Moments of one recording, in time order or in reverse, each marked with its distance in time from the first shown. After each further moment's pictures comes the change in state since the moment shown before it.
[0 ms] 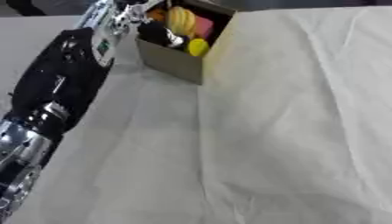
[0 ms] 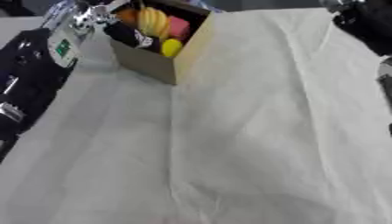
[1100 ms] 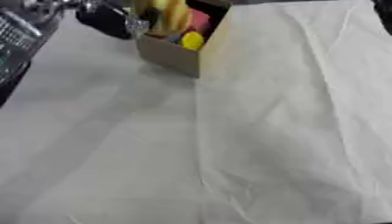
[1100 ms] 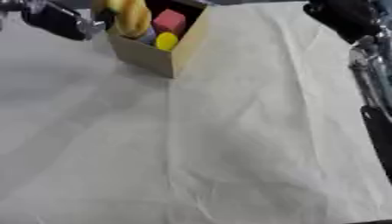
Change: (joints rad) left arm 0.122 0.272 -0.223 -0.647 0.394 0.215 -0.150; right arm 0.033 -0.001 -0.006 0.000 0.000 0.004 -0.007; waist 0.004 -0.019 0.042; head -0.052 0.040
